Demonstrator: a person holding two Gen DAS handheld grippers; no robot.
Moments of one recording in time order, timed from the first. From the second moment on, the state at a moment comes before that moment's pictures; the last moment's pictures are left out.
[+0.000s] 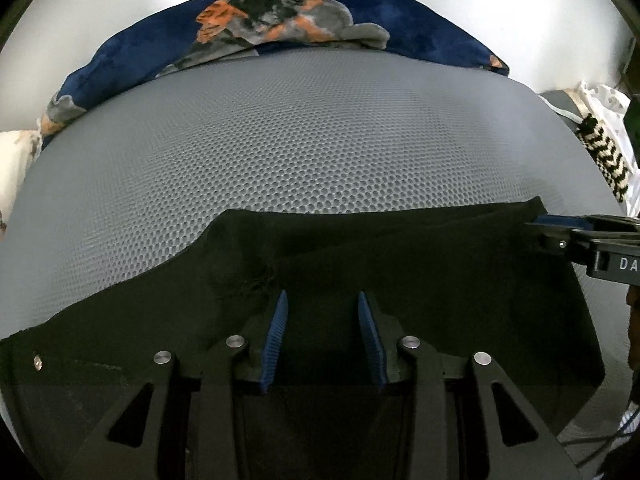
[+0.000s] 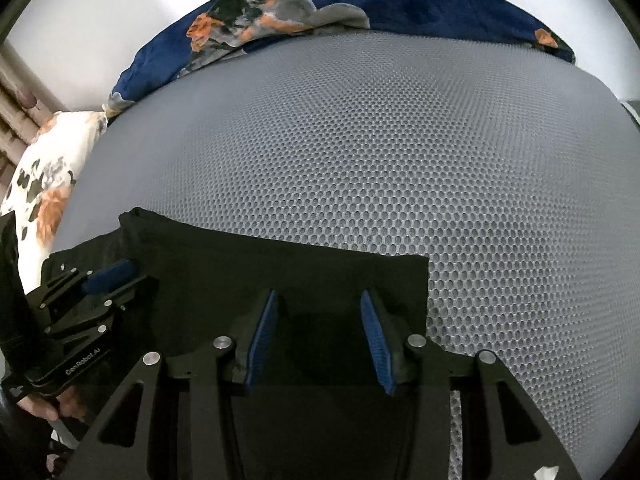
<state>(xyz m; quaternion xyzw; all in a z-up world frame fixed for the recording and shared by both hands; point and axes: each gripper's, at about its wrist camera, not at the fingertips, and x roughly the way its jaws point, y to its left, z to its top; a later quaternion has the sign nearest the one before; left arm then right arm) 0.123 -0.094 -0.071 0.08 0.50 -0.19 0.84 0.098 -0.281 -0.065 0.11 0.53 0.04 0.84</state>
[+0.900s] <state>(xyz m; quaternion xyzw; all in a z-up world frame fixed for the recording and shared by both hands) 0.052 0.033 -0.023 0.10 0.47 -0.04 0.88 0.027 -0.123 -0.083 0.04 0.57 0.21 0.79</state>
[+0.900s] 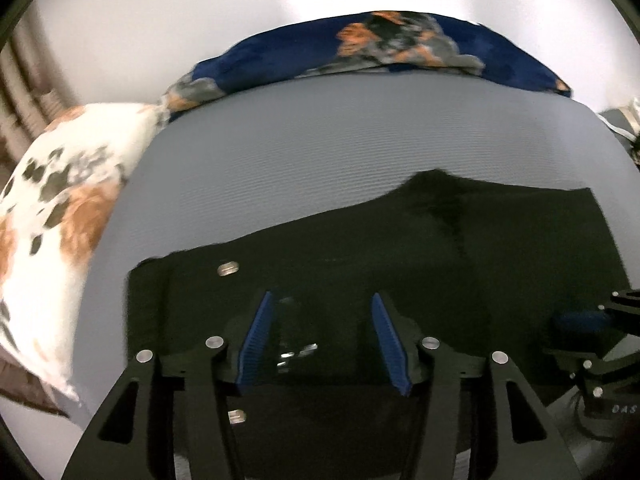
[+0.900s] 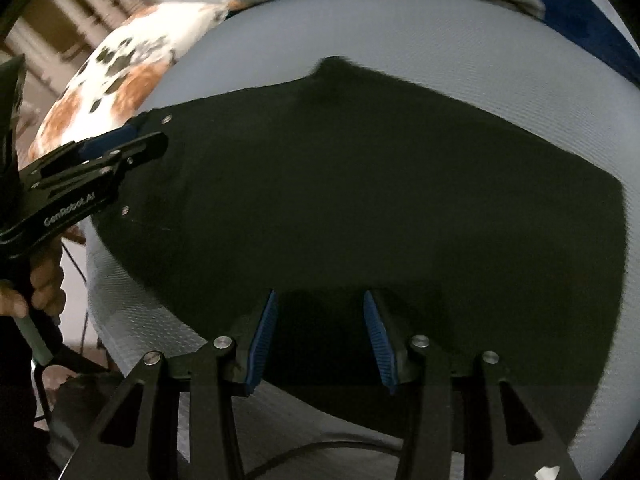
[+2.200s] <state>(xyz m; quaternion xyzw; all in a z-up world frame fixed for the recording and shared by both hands) 0.128 0.266 -0.099 -0.28 0.56 -0.27 0.73 0.128 -0.066 -0.042 0.10 0.57 0.20 0.79</state>
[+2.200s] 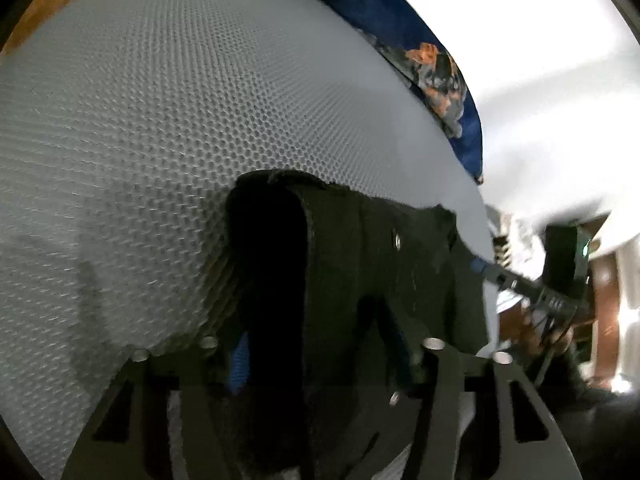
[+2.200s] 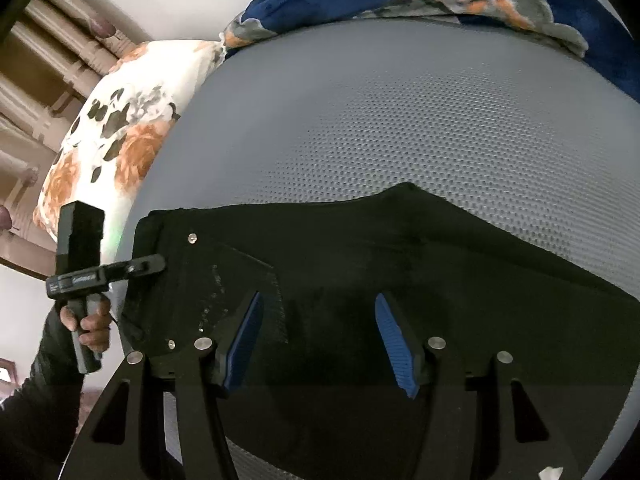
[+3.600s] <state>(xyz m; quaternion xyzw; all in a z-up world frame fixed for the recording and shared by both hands) 0.094 -0.163 -0.034 0.01 0.55 -0.17 0.81 0.047 -0.325 -0.046 0.23 0.50 0.12 0.83</state>
